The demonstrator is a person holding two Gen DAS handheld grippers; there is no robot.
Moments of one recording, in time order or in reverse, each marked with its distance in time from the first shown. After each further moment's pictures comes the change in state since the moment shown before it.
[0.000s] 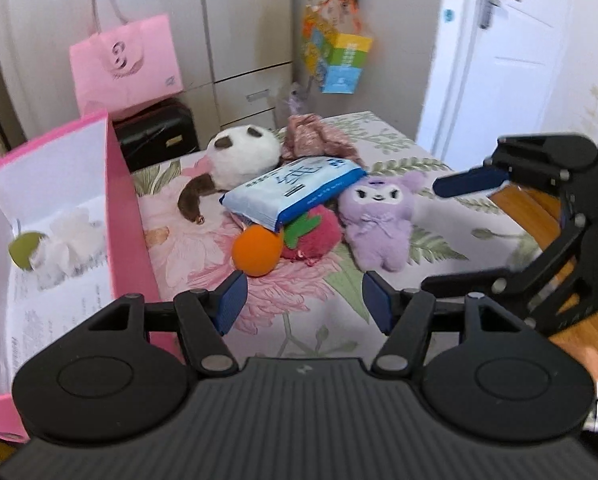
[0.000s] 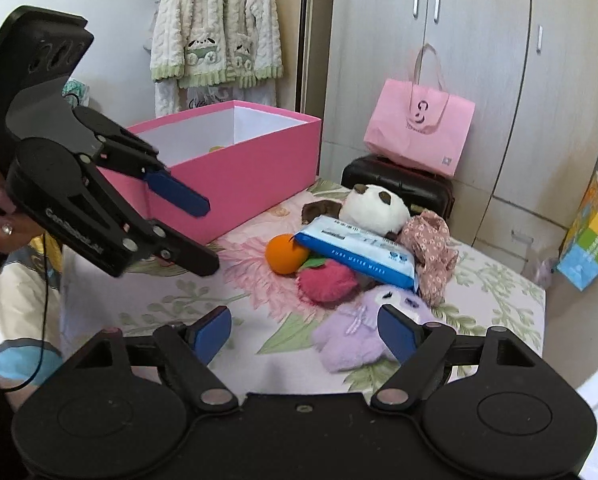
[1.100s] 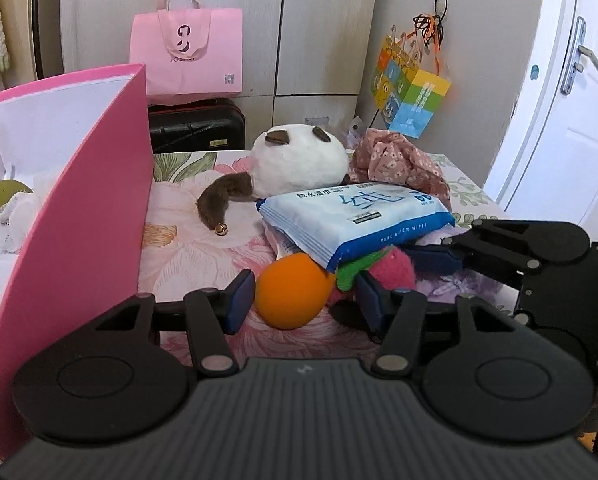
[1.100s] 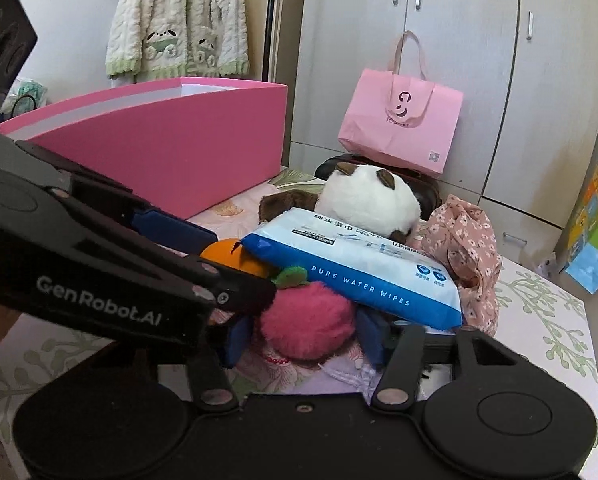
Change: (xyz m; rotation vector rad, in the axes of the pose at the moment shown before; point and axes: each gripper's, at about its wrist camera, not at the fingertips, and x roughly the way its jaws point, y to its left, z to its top) left arm 0.075 0.023 -0.007 -0.218 -0.132 0.103; right arm 0.111 -0.009 -0.001 0.045 -0.020 -0.096
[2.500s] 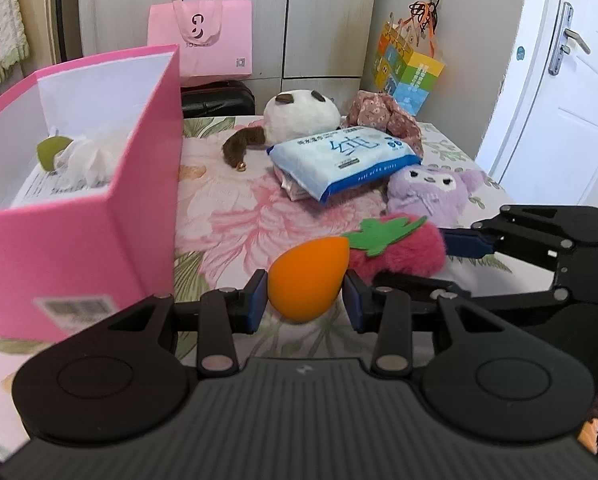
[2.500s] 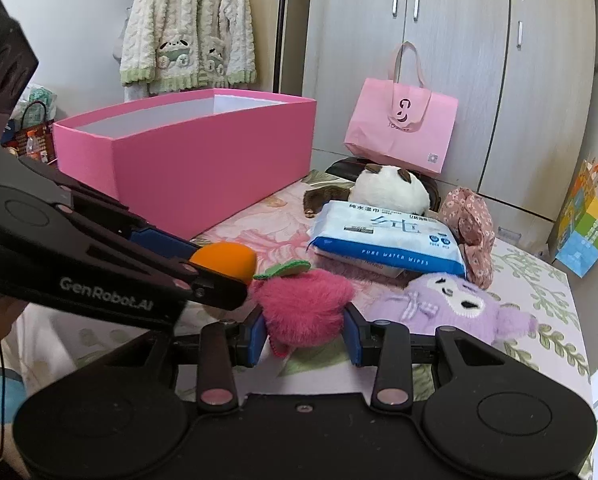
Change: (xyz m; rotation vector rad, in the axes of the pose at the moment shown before) left arm -0.072 -0.007 -0.044 0.004 0.049 0.030; right arm -0.071 0.041 -0.024 0.029 -0.012 0.001
